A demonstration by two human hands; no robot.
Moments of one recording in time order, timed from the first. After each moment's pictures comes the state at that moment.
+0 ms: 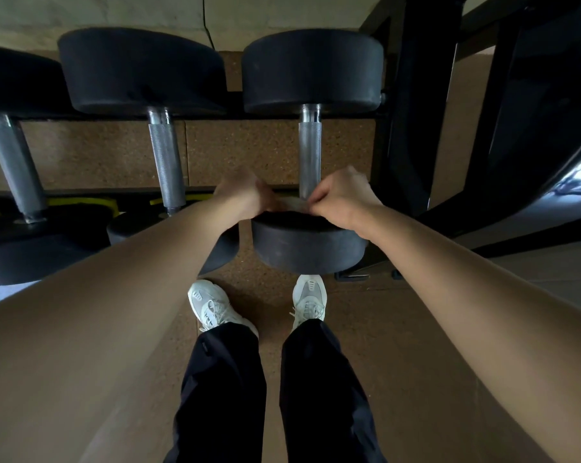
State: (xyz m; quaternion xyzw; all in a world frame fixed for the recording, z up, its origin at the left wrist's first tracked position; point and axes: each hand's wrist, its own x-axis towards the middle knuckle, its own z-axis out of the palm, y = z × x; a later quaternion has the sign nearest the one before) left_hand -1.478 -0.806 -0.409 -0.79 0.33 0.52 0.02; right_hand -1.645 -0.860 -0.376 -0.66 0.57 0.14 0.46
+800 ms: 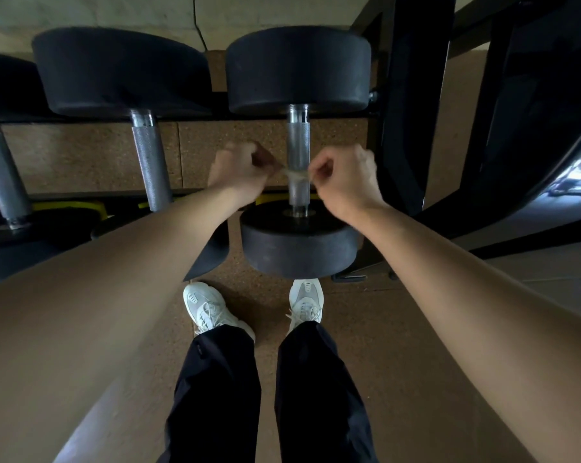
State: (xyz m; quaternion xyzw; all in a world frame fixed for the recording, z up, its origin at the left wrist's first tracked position) left_hand -1.479 -0.823 -0.408 -0.79 0.38 0.44 -0.18; right_hand -1.654 -0.876 -0.377 -0.73 0.56 -0.03 0.39
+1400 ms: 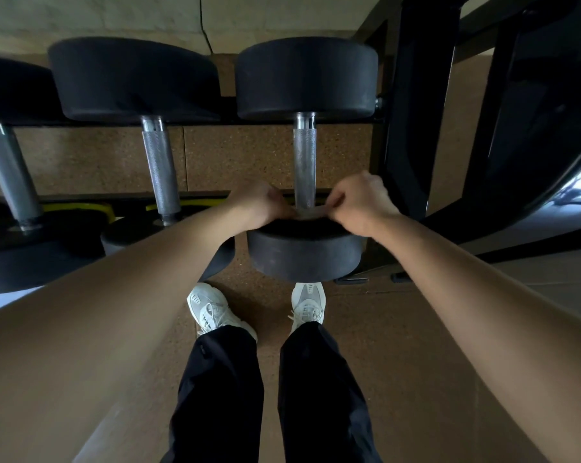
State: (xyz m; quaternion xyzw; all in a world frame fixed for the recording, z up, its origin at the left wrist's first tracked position) left_hand -1.487 -0.807 -0.406 -0.73 0.40 0.56 -0.02; right_hand -1.671 -0.874 -0.377 -0.71 0.55 0.17 0.40
